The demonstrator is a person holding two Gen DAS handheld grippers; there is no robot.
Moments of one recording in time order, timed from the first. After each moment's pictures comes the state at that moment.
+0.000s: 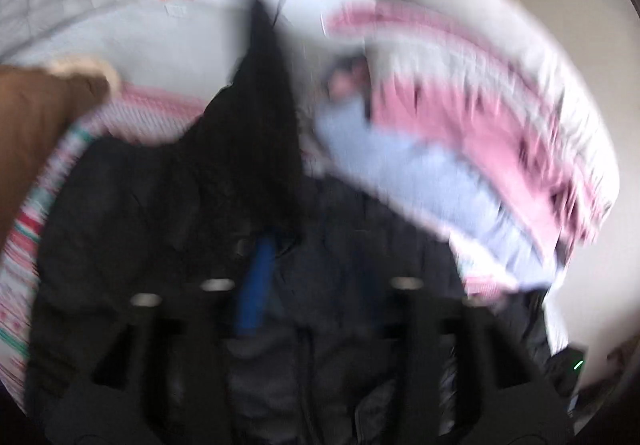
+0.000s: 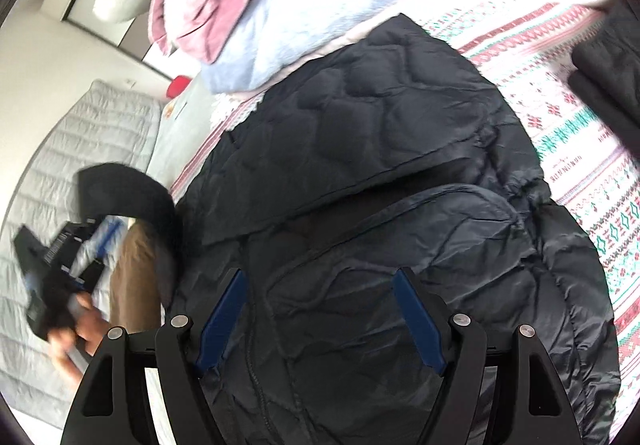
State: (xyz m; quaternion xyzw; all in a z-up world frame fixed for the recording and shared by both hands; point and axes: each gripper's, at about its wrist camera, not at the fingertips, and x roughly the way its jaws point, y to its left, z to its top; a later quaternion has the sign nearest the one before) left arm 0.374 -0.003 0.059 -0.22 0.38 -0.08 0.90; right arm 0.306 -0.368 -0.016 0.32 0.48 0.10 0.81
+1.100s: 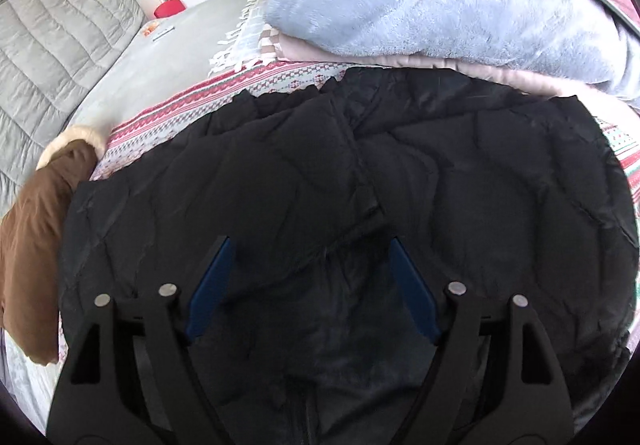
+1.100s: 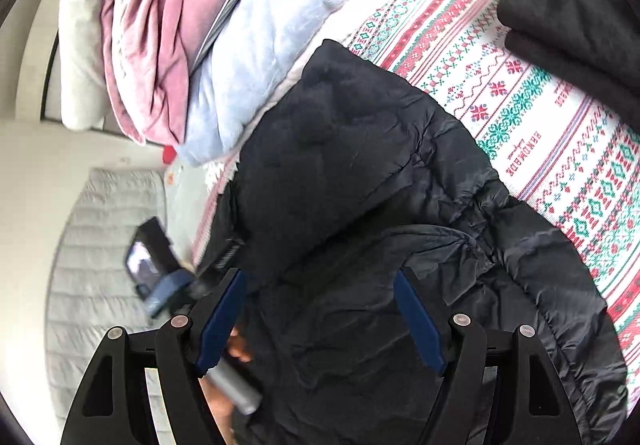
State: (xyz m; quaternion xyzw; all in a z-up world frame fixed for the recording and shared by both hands) left arm 0.454 -0.144 -0.030 0.09 0.47 0.05 0.88; right arm 0.307 -0.434 -0.026 0.47 0.45 0.06 0.76
